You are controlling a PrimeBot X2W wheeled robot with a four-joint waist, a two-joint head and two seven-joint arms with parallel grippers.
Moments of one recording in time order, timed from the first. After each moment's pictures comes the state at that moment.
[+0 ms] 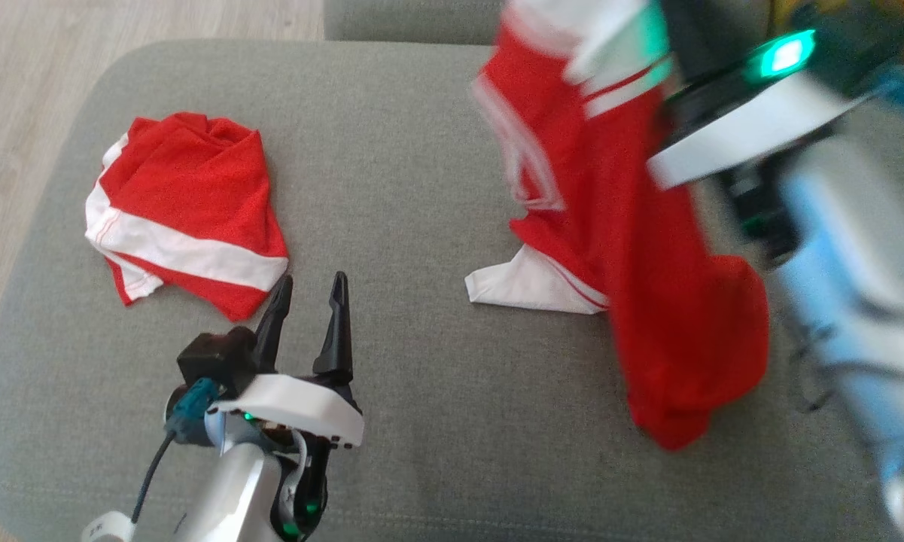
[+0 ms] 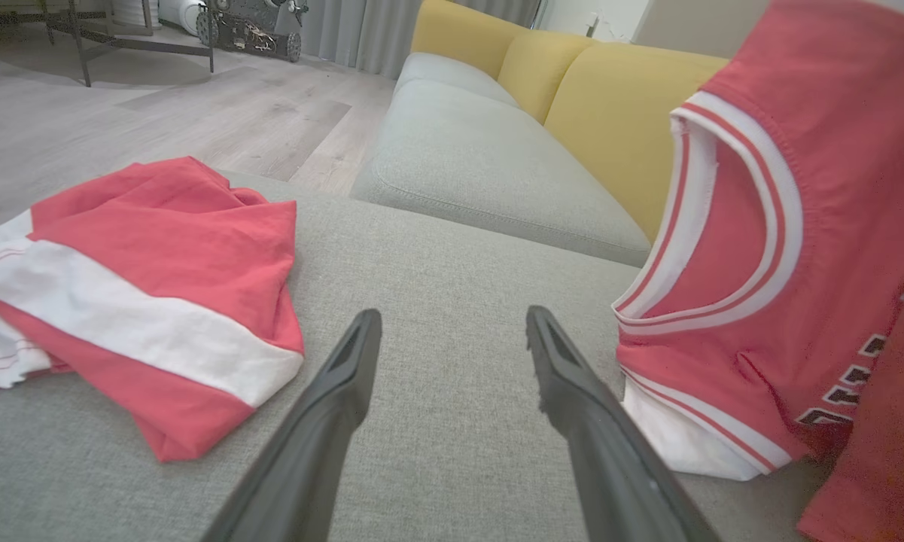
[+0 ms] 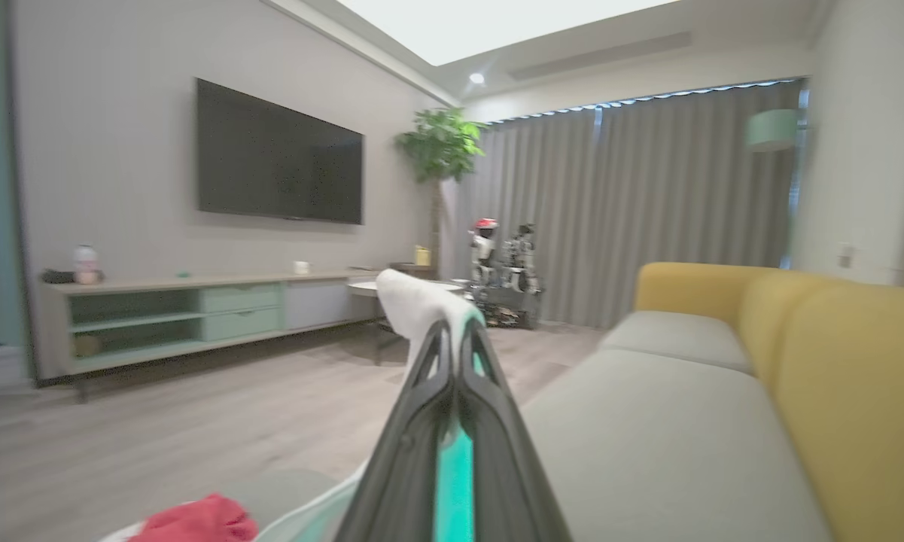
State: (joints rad) left arm -0.17 0.05 -0.35 0.29 -0.40 0.08 -0.26; right arm -0.77 -0.20 0.48 0.30 0.44 0.13 -0.14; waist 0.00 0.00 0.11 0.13
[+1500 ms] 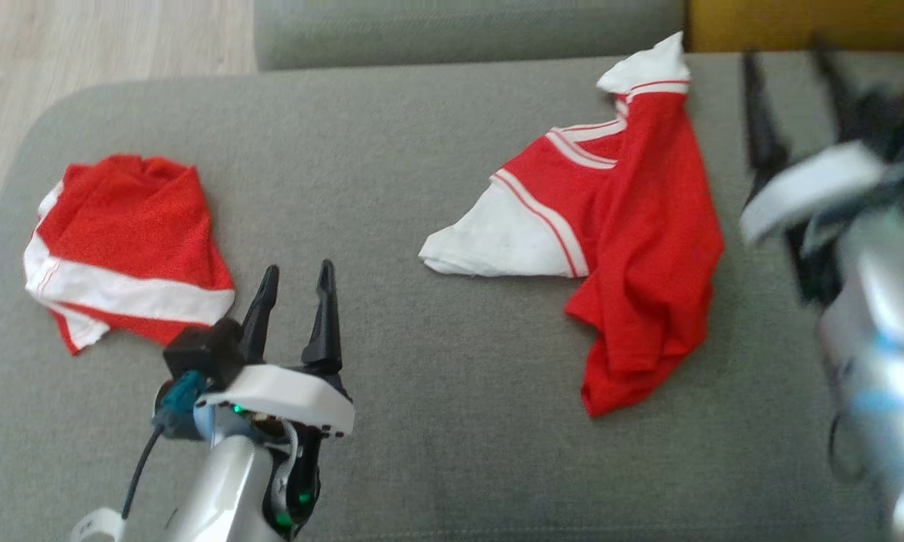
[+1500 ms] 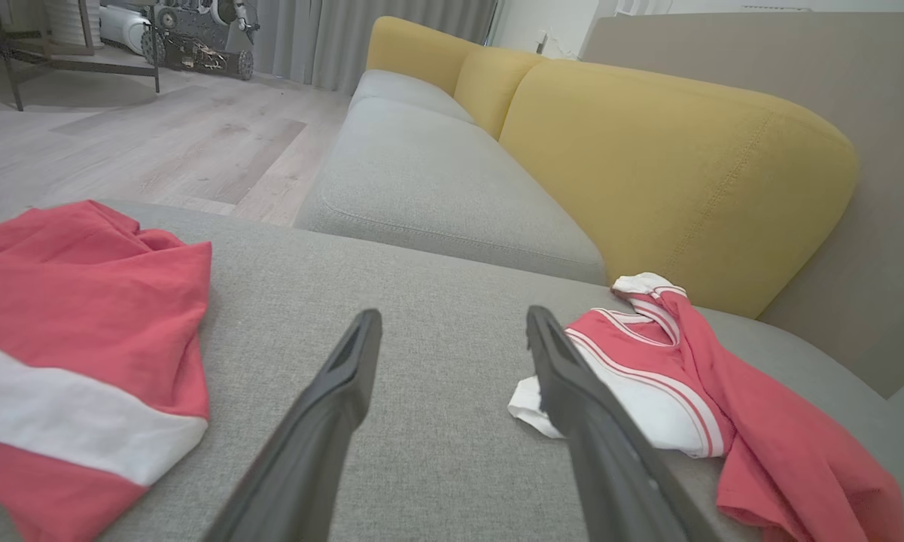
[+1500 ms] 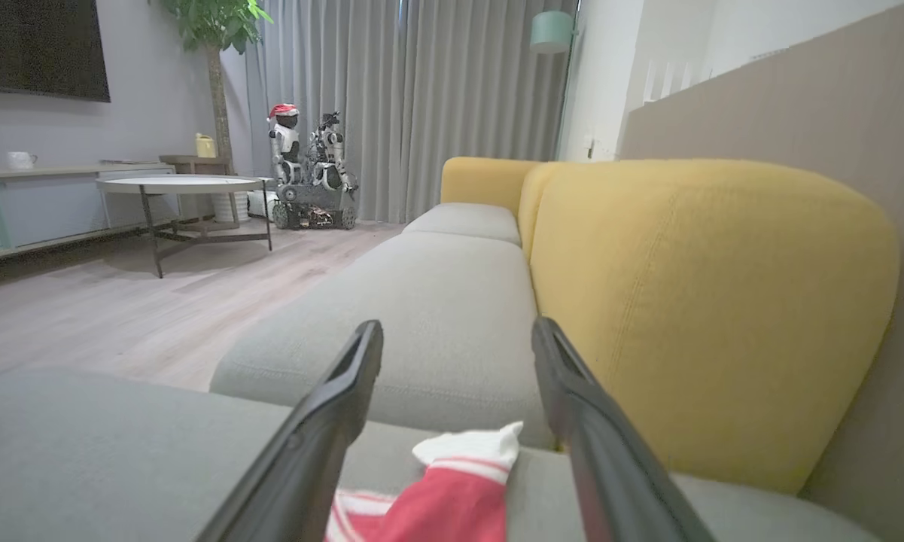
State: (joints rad) left arm -0.19 0.04 -0.32 0.28 -0.40 0.09 -0.26; right arm -0.73 -0.26 0.24 0.74 0.24 0.13 -0.25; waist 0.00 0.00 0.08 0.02
